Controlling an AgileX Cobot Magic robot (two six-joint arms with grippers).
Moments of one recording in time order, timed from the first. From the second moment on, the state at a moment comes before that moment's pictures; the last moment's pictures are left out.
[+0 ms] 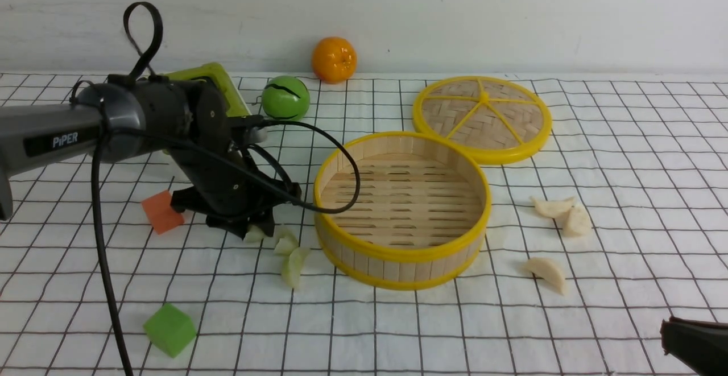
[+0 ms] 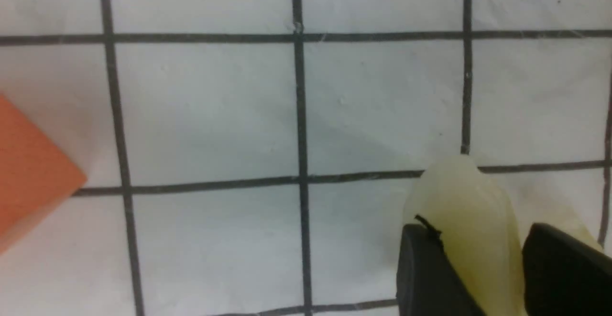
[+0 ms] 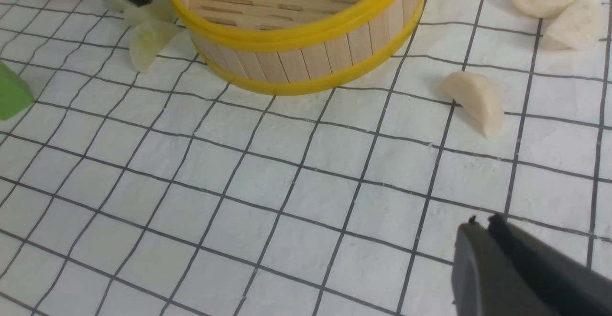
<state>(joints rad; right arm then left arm) 0.01 0.68 -0.36 0.87 0.51 -0.74 -0.26 2.05 -1.49 -0.10 0.71 -0.19</state>
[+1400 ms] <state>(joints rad) 0.01 0.68 -0.36 0.86 0.52 -0.82 -0.26 1.60 -1.39 -0.03 0.63 -0.20</state>
